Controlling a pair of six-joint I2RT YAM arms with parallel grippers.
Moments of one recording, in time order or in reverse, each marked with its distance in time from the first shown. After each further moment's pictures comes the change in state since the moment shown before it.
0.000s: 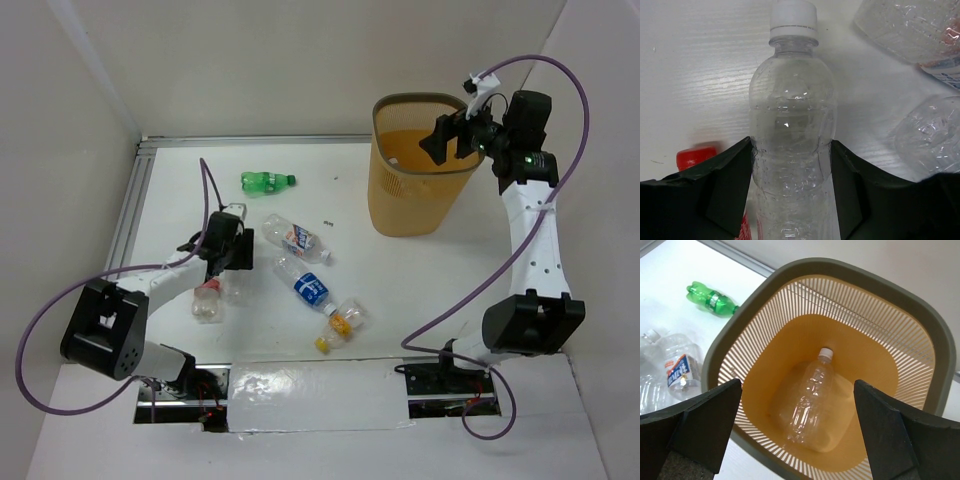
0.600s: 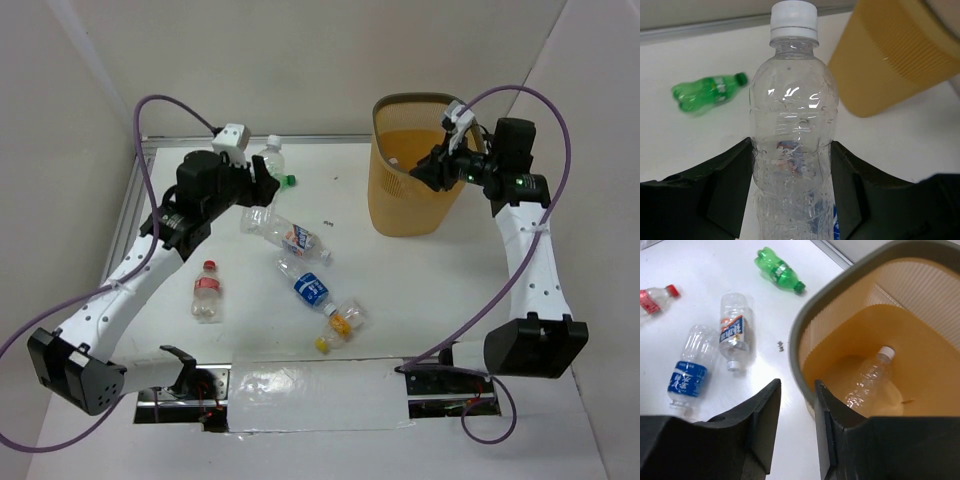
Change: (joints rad) left arm -0.100 -0.189 0.506 -0.145 0.154 -0.002; right arm 0.038 -0.125 -0.184 -0.085 -0.215 -0.169
